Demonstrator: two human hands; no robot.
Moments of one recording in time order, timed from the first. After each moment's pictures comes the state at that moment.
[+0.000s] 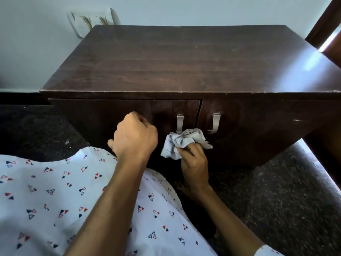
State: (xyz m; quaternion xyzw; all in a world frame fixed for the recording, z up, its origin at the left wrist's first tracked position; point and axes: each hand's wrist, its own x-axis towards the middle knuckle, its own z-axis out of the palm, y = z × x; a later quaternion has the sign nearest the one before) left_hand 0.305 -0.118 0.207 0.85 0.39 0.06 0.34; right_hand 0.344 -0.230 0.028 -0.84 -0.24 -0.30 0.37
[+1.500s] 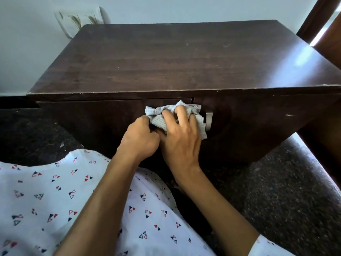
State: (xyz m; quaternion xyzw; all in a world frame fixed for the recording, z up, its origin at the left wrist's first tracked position) left_hand 0.319 -0.111 0.185 0.91 0.20 -0.03 0.37; right_hand 0.342 -0.198 0.129 -0.89 -0.17 -0.33 0.27
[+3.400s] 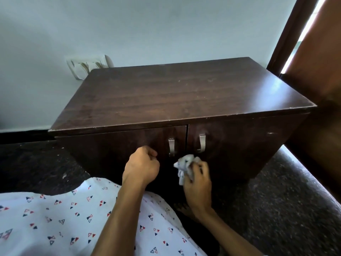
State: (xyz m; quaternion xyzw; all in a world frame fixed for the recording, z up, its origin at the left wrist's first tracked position) left_hand 0.309 -0.106 0.181 0.89 0.24 -0.04 0.39; right_hand 0.325 -0.243 0.045 -0.86 -0.06 -0.22 0.45
